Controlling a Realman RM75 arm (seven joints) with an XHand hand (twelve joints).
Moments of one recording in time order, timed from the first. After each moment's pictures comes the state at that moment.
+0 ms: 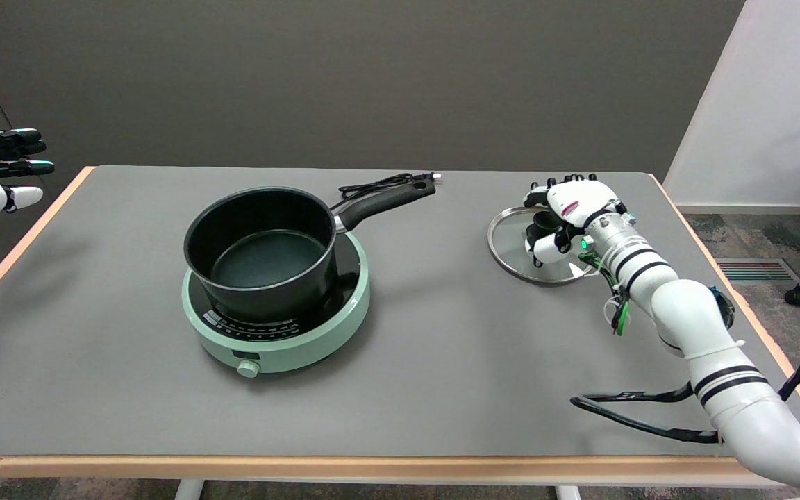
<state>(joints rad) 0.18 -1.20 -1.36 1.26 1.36 -0.10 -1.14</state>
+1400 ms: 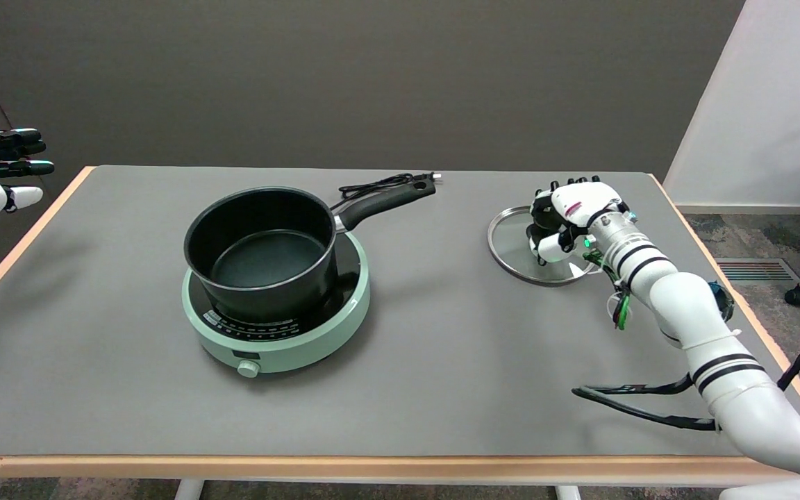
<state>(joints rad) 0.23 -1.19 -1.36 1.18 1.32 -0.11 -1.14</state>
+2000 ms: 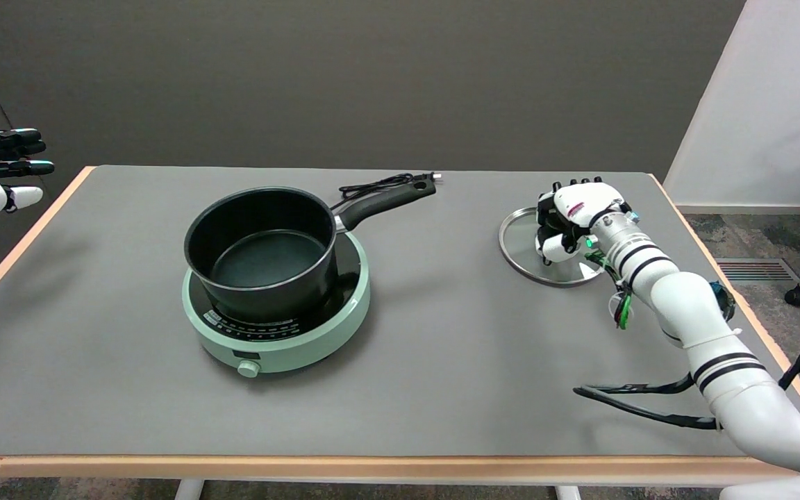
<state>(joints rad) 0.24 -1.18 -1.36 1.16 1.31 -0.11 -1.14</state>
